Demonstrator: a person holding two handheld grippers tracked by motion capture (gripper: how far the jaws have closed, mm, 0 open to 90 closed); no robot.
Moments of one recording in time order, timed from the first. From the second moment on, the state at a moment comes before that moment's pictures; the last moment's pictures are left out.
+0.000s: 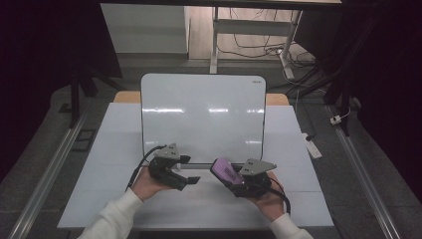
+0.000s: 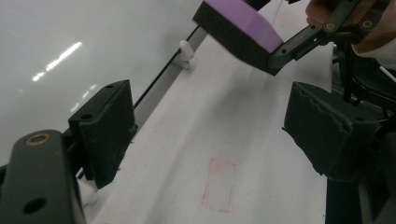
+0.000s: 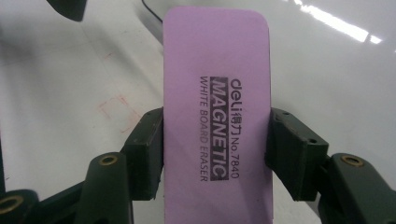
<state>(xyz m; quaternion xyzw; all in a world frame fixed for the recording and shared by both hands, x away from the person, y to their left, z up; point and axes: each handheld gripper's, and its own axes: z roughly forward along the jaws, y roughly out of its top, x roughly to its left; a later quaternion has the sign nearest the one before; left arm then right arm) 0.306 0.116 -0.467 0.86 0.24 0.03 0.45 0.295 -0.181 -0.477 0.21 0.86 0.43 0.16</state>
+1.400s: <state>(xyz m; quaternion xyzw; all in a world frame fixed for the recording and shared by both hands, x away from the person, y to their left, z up) 0.318 0.101 -0.473 0.85 0.26 -0.04 0.46 0.281 -0.170 -0.475 0.17 0.86 0.44 0.17</state>
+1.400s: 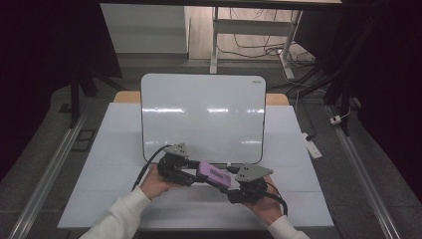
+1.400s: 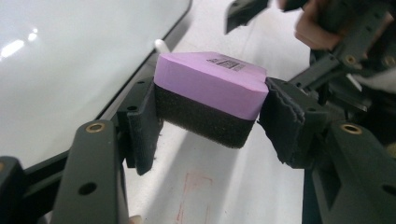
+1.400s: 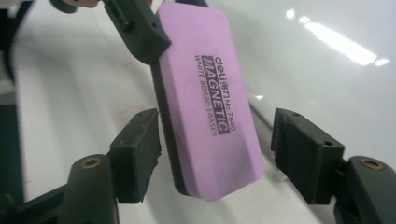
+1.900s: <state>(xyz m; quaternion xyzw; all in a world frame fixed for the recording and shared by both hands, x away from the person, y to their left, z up) 0.318 0.095 -0.477 0.82 0.31 -0.07 0.47 0.262 -0.143 -0.488 0.13 0.87 0.37 0.31</state>
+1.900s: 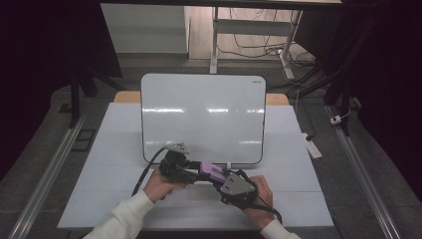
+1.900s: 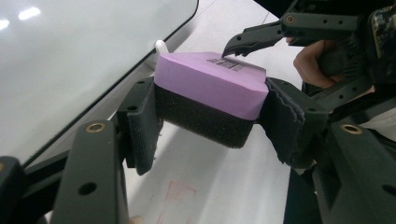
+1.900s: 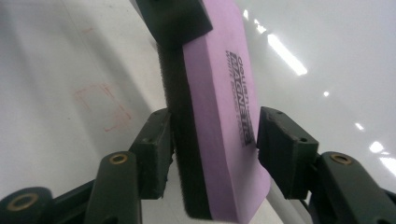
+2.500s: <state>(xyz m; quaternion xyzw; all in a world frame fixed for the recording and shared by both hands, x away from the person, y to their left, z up) 0.316 0.101 -0.476 0.81 0.32 -0.07 0.49 0.258 -0.143 -0.486 0.12 0.86 0.33 0.38</state>
